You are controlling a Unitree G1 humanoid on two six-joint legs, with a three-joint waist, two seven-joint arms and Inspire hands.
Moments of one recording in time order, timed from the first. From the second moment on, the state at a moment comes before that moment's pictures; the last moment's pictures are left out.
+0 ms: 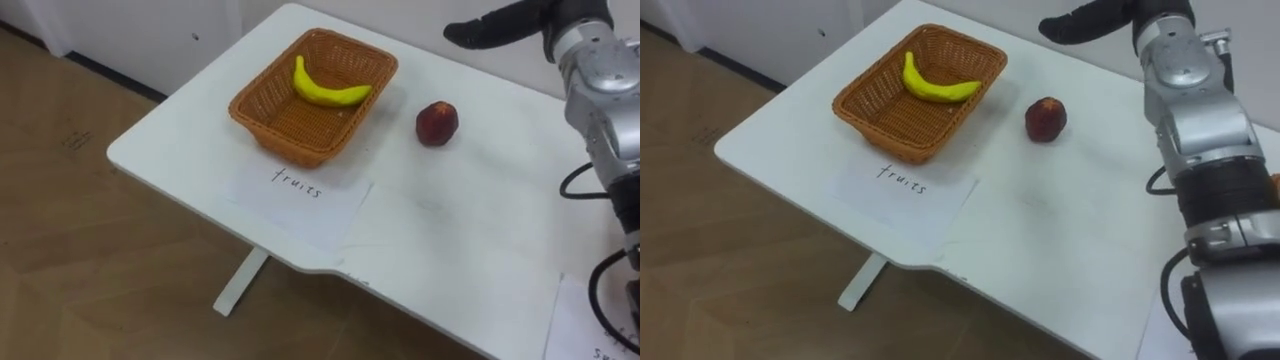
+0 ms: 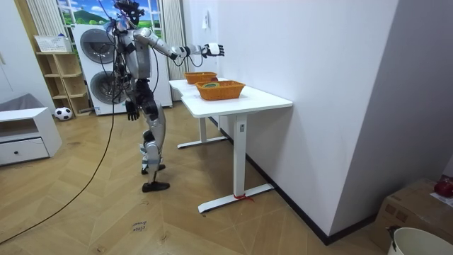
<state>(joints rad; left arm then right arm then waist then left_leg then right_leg) 0.27 0.25 0.09 0.94 0.15 0.21 -0.01 -0.79 -0.56 0.17 0.55 0.27 0.21 -0.09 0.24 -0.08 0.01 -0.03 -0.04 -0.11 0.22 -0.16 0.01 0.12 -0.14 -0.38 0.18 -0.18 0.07</state>
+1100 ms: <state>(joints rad) 0.30 0.22 -0.01 0.94 0.15 0.23 -0.04 -0.77 -0.48 0.17 0.75 0.28 0.20 -0.10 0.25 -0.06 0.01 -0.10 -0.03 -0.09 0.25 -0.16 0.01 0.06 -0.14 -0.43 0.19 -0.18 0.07</state>
